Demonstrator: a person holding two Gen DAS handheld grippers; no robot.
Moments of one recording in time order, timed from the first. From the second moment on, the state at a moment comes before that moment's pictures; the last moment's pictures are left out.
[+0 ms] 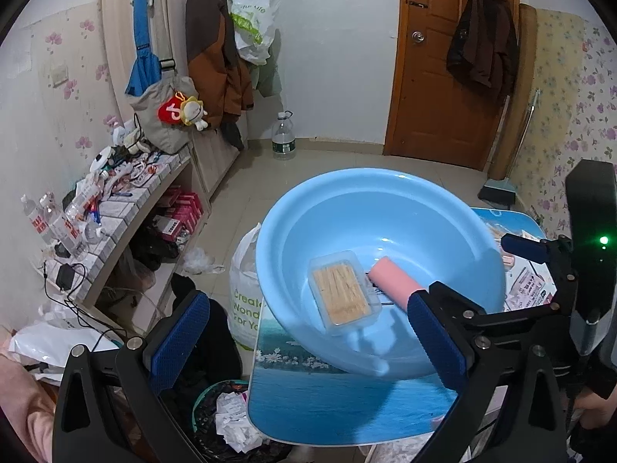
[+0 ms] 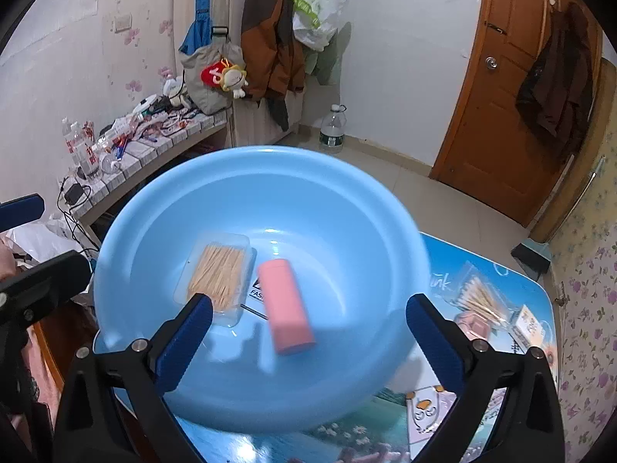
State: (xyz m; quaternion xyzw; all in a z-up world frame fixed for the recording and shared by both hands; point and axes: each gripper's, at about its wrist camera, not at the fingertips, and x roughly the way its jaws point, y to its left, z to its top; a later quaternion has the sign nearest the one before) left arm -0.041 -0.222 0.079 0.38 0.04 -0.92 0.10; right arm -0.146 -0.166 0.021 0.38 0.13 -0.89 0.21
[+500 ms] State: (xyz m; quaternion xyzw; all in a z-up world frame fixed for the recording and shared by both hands) left arm -0.032 -0.151 0.108 0.36 0.01 -0.93 0.08; right arm -0.104 -0.075 0.074 0.32 0.08 -0.93 0.18
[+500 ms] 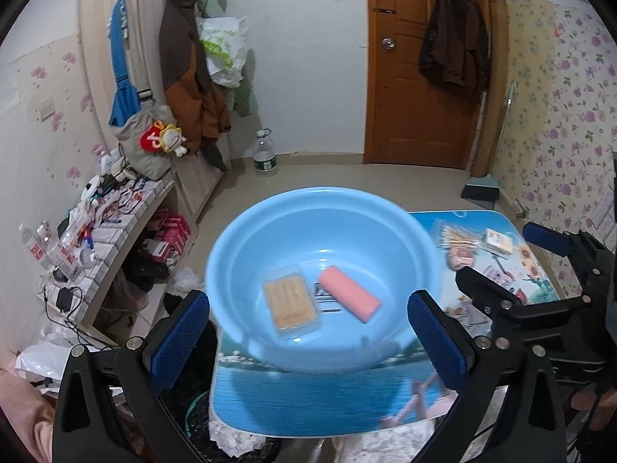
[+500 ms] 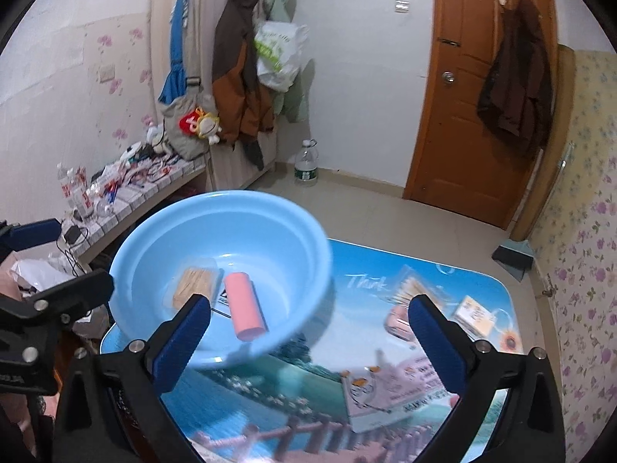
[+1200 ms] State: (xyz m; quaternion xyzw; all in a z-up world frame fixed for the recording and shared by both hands) left arm -0.051 -0.022 0.105 0.37 -0.03 -0.93 0.00; right arm -0.069 0.124 0.061 0.32 0.01 -0.95 0.06
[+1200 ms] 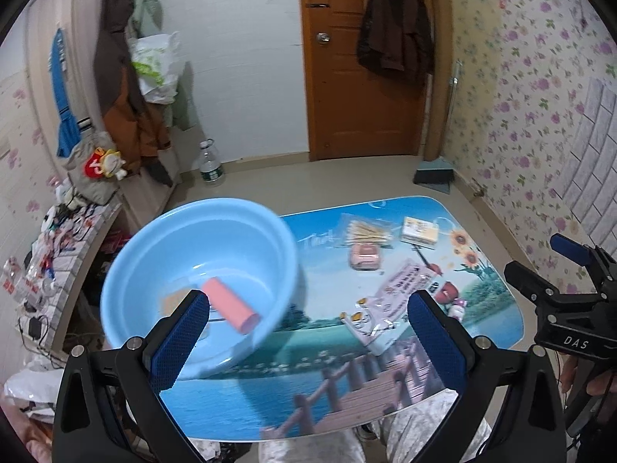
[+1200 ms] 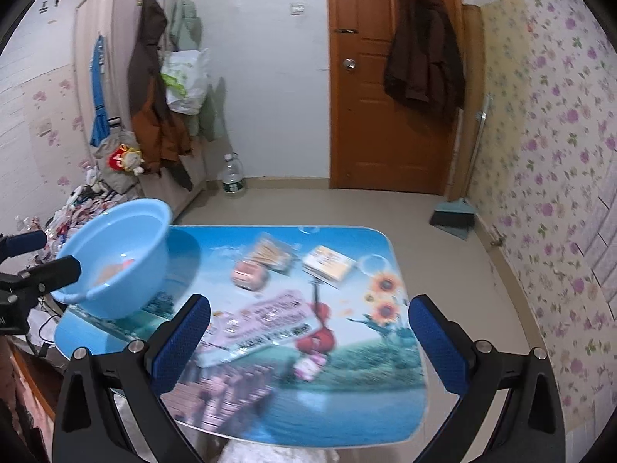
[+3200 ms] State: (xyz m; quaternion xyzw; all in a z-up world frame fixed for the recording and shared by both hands) left arm -0.135 0.046 0.008 0.47 -0.06 -0.88 -0.05; right arm -0.131 0.129 -0.079 0.40 0.05 -0.88 0.24
